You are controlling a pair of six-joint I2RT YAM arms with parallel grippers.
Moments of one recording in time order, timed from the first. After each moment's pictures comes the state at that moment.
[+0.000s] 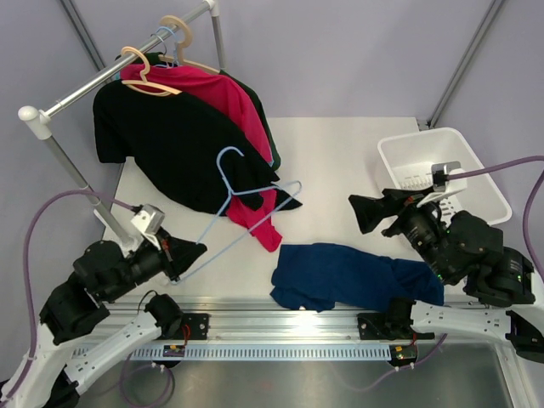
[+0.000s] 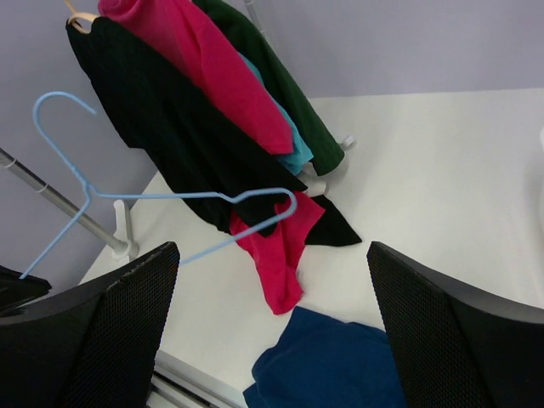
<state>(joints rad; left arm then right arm) -0.77 0.37 0.97 -0.83 0.10 -0.39 1.23 0.69 1.27 -0.65 0.78 0.42</state>
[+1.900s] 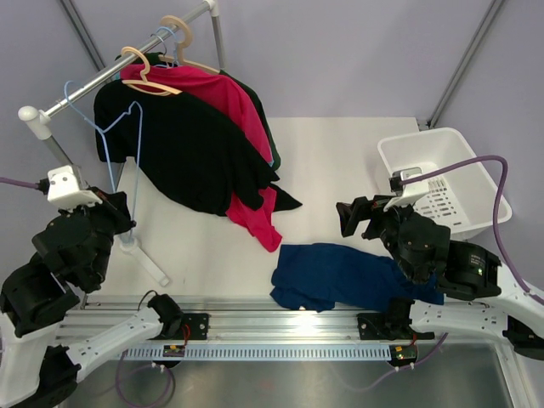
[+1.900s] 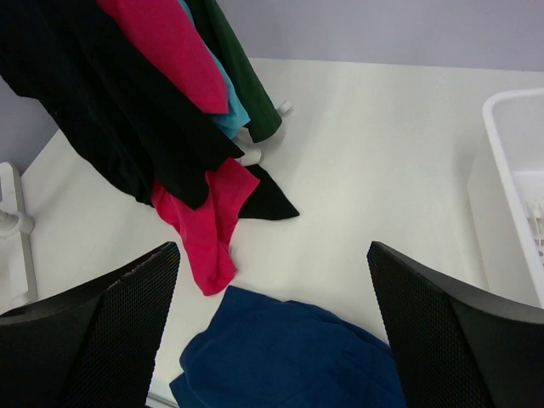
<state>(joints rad) -0.77 0.64 1.45 -1.04 -0.87 -0.42 1.23 0.75 1.18 -0.68 0.88 0.37</state>
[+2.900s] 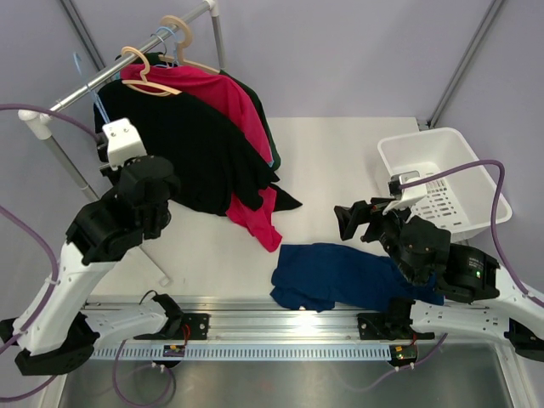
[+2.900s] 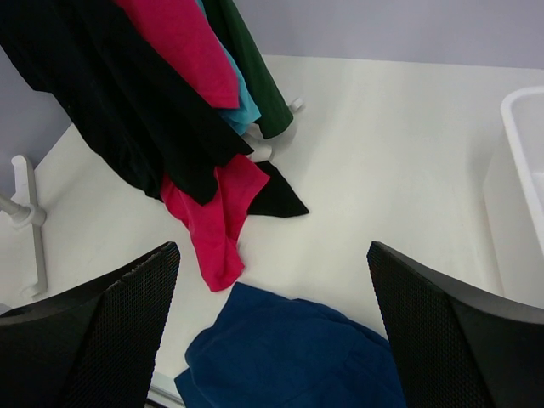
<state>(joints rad) -0.77 0.99 1.56 -1.01 -1.27 -0.39 1.23 0.71 1.12 -0.63 0.84 0.37</state>
